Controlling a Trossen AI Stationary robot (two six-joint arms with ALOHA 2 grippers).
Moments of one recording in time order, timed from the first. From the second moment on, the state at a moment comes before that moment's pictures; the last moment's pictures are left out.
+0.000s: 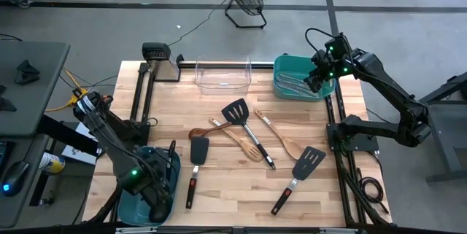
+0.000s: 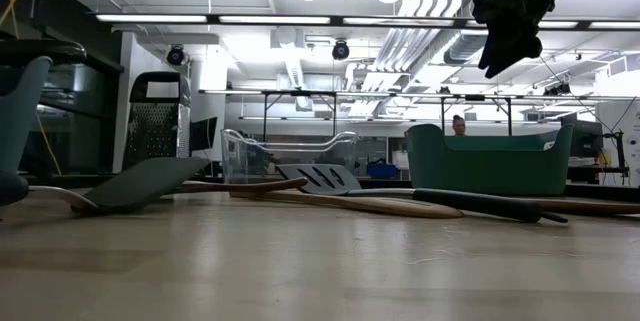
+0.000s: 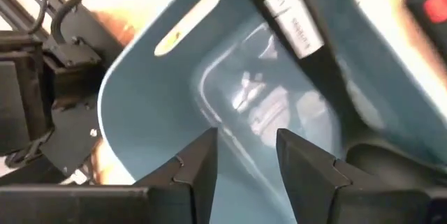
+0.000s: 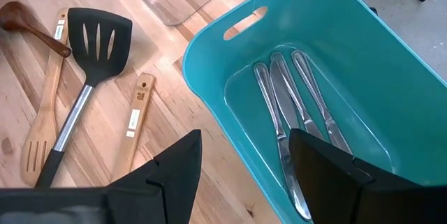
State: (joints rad) left arm -0.88 1.53 1.34 -1.54 -0.09 -1.66; right arm -0.97 1.05 1.08 -1.01 -0.27 -0.14
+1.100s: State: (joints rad) left arm -0.68 1.39 1.37 -1.56 -0.62 -1.61; right arm -0.97 1.05 1.08 -1.28 -0.39 -0.07
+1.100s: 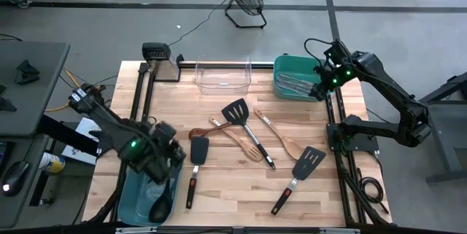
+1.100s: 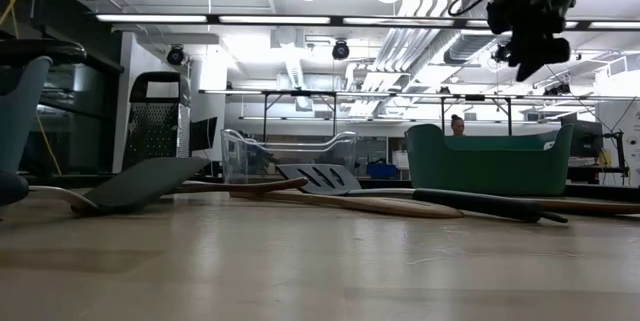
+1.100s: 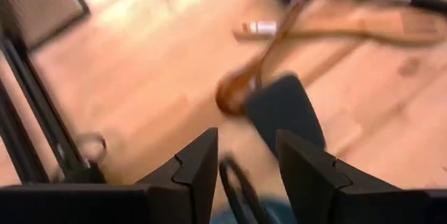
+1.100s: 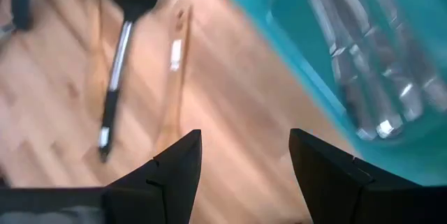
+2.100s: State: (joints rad) left arm -0.26 1.30 1.37 -1.36 -0.72 -1.00; right arm -0.39 1.12 1.08 -1.04 -0.03 0.34
